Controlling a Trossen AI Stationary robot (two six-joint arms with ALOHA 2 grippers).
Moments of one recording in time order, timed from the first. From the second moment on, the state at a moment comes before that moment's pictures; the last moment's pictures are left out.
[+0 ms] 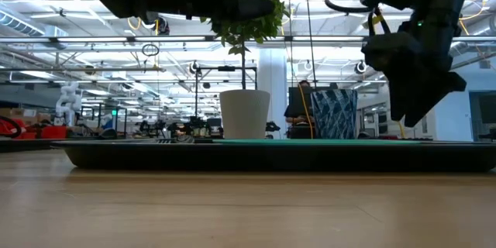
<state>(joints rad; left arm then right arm) 0.05 1.61 0.83 0.83 -0.14 0.12 0.11 1.22 0.67 -0.71 0.10 1.12</state>
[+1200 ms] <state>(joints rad) 0.07 1.61 0.83 0.79 -0.19 0.10 0.15 1.37 0.65 -0.48 0.08 1.14</state>
